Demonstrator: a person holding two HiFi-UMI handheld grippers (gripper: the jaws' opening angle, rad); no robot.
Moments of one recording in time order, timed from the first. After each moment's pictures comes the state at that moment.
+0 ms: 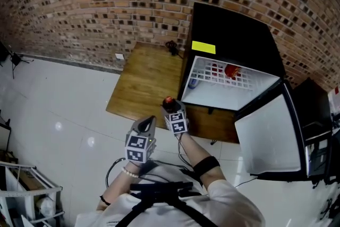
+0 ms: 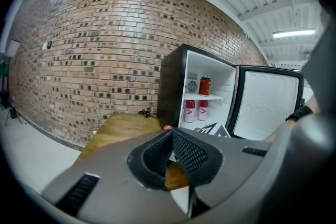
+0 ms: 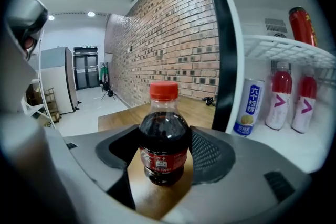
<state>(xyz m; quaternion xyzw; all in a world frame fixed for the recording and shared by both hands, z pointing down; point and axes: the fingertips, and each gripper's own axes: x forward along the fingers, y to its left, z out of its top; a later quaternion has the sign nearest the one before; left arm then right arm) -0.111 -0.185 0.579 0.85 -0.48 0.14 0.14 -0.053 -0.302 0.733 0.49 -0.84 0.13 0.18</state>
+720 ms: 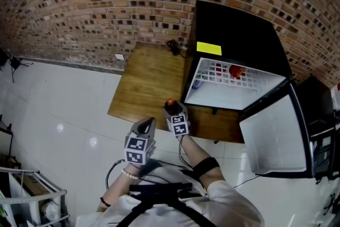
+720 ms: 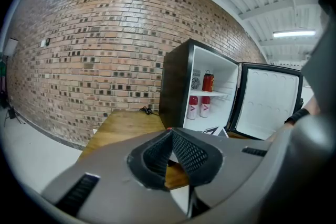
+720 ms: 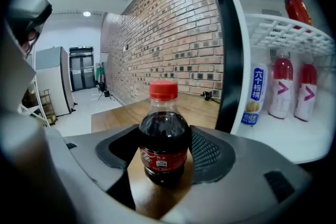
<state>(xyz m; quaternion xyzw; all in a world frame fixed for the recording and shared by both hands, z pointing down) -0.131 -0.204 0.596 0.86 -0.47 0.15 0.15 -0.058 -0.317 0.764 0.51 -0.83 0.14 0.18</state>
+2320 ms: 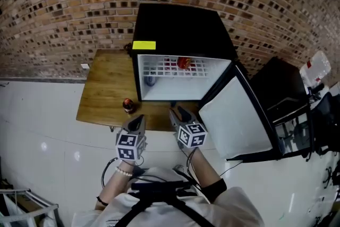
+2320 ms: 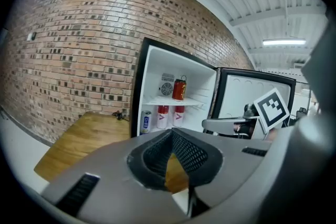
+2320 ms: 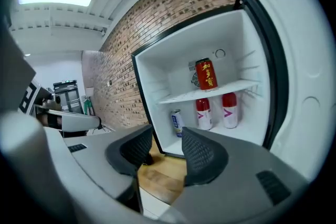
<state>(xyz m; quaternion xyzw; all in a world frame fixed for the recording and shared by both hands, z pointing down) 0.026 -0.163 0.558 0.89 -0.42 0.12 0.16 0.169 -0.176 0.585 0.57 -0.79 0.21 0.04</state>
